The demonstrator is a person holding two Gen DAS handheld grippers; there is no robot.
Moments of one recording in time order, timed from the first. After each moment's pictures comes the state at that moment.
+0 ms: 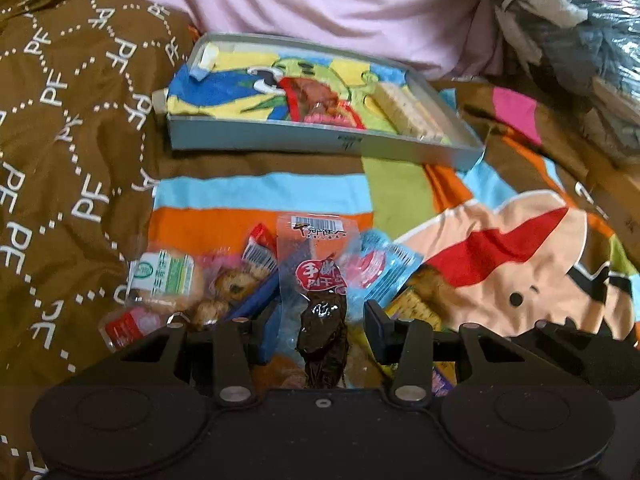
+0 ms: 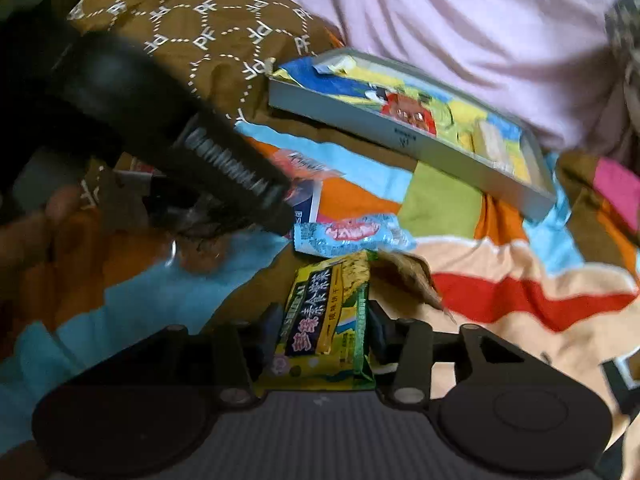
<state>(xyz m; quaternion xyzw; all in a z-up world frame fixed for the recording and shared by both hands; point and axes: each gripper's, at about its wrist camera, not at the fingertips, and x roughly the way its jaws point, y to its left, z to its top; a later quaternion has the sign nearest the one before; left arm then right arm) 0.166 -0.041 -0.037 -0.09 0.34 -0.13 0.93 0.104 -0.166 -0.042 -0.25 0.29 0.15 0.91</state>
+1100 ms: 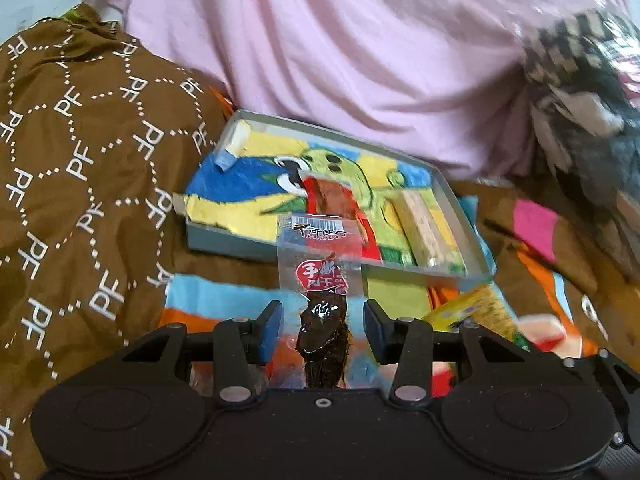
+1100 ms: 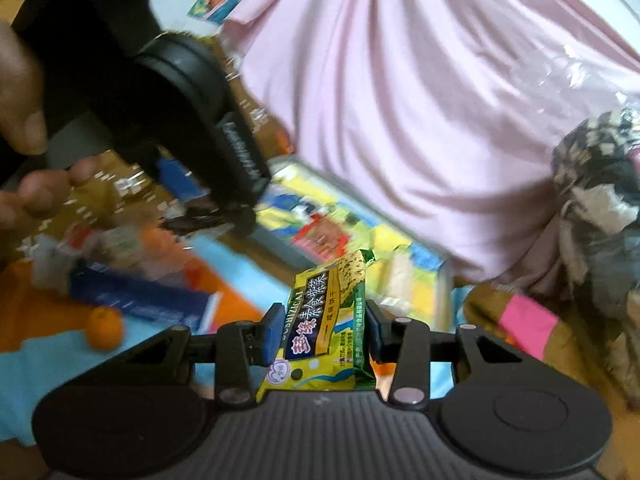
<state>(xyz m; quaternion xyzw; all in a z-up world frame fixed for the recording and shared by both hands) 0.199 -0.040 0.030 -0.17 0.27 -0.06 0.95 0.119 -0.191 0.019 -0.31 0.10 0.10 0.94</state>
